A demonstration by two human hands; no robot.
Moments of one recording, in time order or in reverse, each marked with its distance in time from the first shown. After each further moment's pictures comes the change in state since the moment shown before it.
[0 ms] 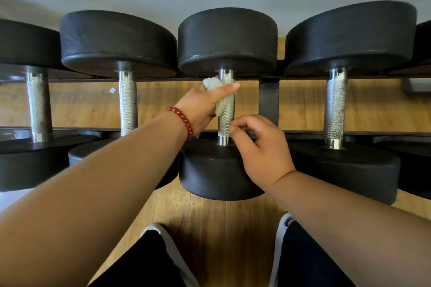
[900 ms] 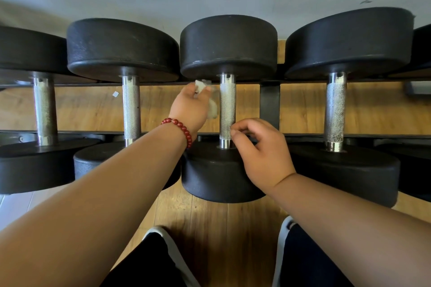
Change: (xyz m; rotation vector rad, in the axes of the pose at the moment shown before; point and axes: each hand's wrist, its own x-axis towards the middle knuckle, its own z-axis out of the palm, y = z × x) left_hand -0.004 -0.006 -0.012 0.340 0.418 0.082; right_hand -0.001 0.000 -0.001 -0.007 0.010 -0.009
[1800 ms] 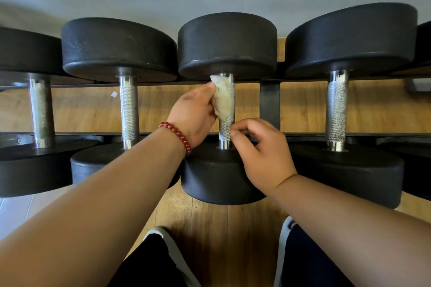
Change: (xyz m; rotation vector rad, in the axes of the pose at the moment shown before) left_hand -0.004 0.000 0.004 -0.466 -0.245 -0.076; right_hand 0.002 0.002 0.002 -0.003 -0.001 0.016
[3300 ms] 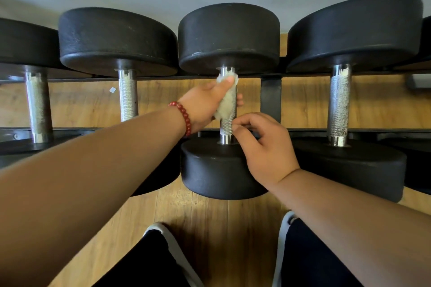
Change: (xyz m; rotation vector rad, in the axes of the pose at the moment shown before) left_hand 0.008 0.006 0.006 0.320 -0.252 0.011; right_hand -0.001 0.003 0.001 0.037 0.006 -0.015
